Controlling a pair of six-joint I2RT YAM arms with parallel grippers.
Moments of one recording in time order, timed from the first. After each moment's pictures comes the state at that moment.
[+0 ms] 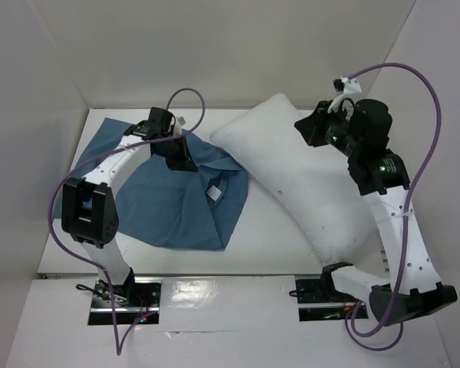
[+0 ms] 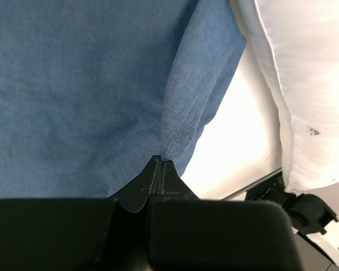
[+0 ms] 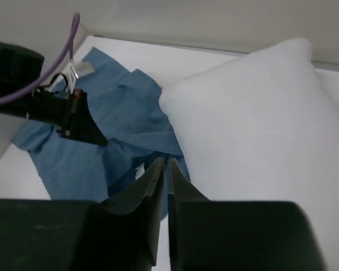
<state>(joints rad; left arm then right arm) -0.25 1.75 1.48 -0.76 0.41 -0.50 0.18 1.15 1.45 -0.53 -0.29 0.24</state>
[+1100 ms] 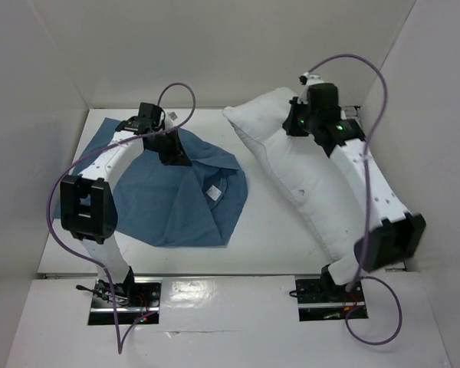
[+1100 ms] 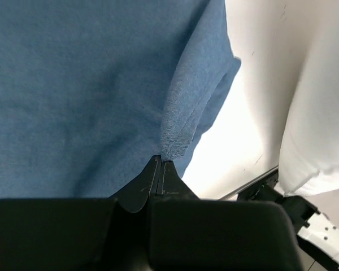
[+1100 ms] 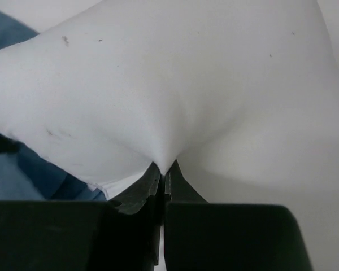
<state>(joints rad) -0.17 1.79 1.52 -0.76 0.48 -0.47 0.28 1.54 1.59 -0.60 -0.01 0.24</state>
